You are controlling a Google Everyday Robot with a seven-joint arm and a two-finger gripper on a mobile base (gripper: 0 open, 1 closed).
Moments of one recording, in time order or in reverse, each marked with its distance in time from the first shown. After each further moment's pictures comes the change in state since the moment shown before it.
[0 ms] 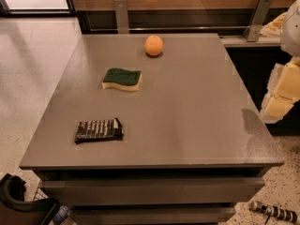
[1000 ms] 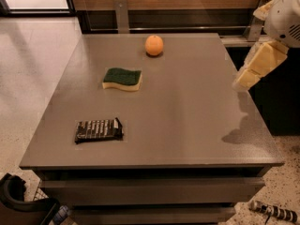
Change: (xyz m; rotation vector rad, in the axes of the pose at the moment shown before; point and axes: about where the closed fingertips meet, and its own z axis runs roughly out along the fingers) arm -0.017 -0.068 0.025 0.135 -0.169 0.111
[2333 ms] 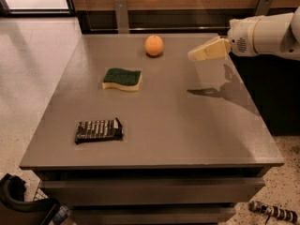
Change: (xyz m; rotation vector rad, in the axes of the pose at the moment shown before) arm -0.043 -0.102 0.130 0.114 -0.568 0.432
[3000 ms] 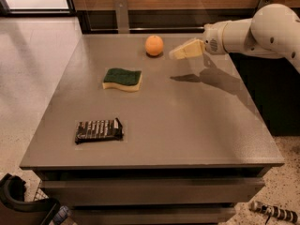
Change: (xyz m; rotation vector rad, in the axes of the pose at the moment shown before) arm 0.004 -0.002 0.095 -0.096 -0.019 0.018
